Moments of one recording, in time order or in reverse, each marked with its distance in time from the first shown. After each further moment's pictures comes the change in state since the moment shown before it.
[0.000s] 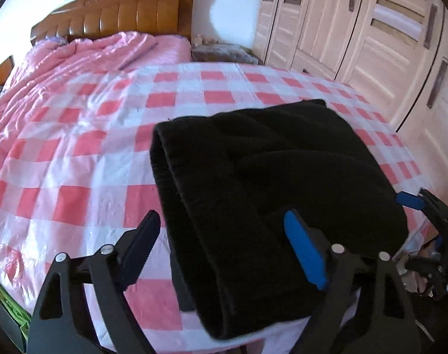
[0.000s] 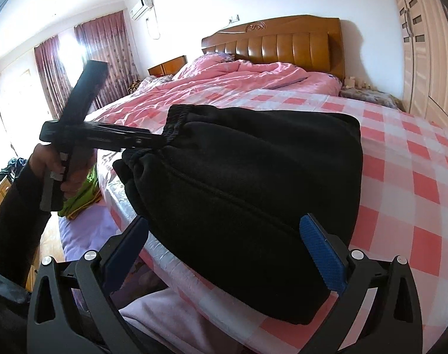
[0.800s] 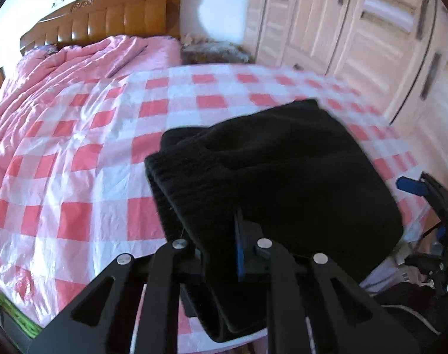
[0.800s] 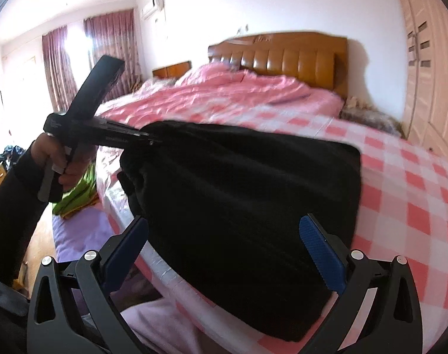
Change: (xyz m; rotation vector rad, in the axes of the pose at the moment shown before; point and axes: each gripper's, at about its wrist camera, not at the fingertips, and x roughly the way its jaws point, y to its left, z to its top) left arm -0.005 -0.003 0.012 0.058 0.024 0.007; right arm 0.005 0.015 0.017 -0.086 -0.010 -0.028
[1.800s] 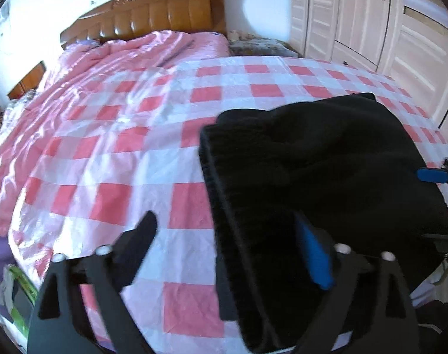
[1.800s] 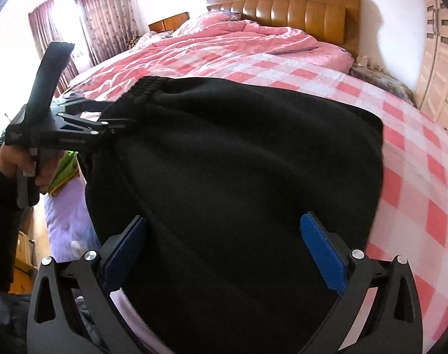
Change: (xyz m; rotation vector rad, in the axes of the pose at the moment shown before) left arm 0.010 0.013 -0.015 -0.063 -0.011 0.219; right arm 0.057 -0.036 0.022 0.010 0.237 0.009
